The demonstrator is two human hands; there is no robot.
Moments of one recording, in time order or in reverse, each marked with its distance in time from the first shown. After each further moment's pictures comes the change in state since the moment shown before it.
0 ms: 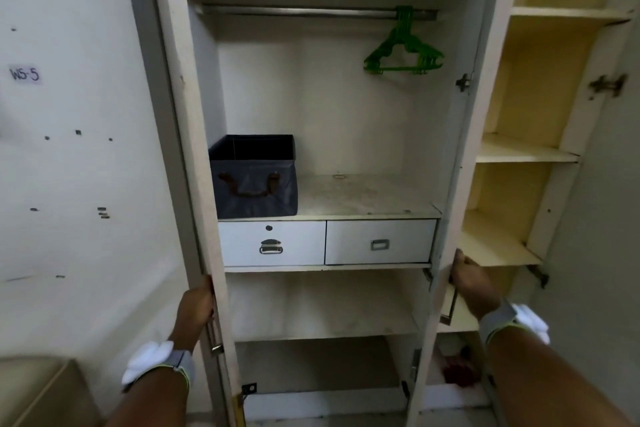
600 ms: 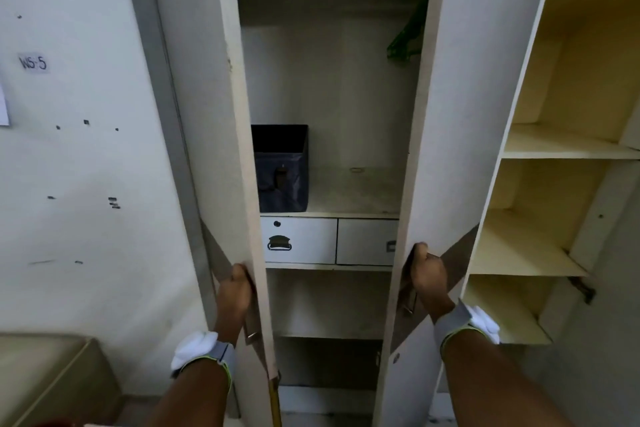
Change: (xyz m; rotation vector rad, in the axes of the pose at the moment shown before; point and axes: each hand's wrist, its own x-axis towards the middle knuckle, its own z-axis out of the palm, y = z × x) left_hand 0.030 0.013 0.096 -0.075 0.169 -0.037; right_hand 0.033 -0.012 0.104 0.163 -0.074 -0.075
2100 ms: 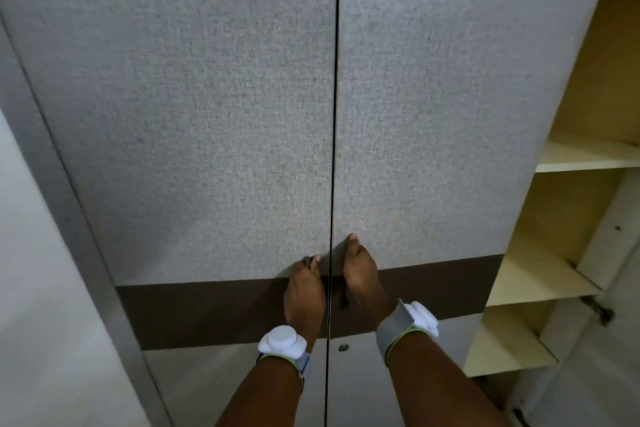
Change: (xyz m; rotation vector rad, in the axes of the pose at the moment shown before) left_hand 0.108 0.086 0.234 0.268 -0.235 0.389; right_hand 0.170 -0.019 0.202 -0.053 -0.150 0.089
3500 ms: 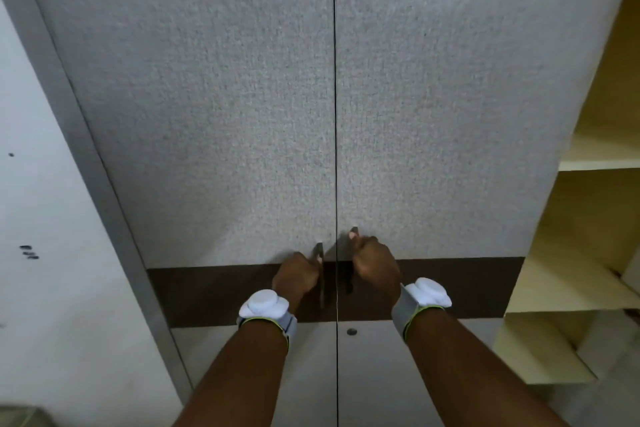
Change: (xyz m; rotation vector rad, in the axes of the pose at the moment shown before) left_hand 0.013 0.018 -0.046 0.190 -0.249 -0.125; right_hand -0.007 -0.022 -0.042 -0.512 -0.140 -0.170
